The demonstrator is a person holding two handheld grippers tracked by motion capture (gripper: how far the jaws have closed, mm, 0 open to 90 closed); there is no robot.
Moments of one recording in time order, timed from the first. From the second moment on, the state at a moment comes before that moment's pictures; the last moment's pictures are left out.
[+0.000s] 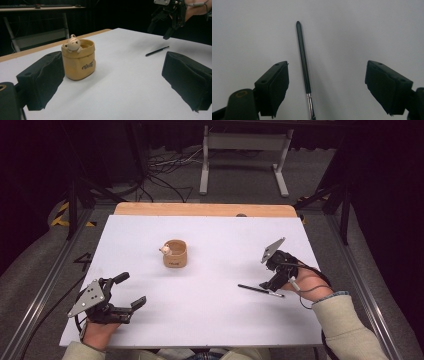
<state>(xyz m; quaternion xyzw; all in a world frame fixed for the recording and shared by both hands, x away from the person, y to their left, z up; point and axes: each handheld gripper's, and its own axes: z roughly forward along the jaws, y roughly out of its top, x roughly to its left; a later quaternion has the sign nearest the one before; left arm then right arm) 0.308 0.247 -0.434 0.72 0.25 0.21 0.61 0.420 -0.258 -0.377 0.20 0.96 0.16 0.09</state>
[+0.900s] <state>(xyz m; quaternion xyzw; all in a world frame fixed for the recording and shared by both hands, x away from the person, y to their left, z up) 0.309 0.251 -0.434 0.71 0.26 0.23 0.62 0.415 -0.254 -0.404 0.16 0.98 0.09 0.02</state>
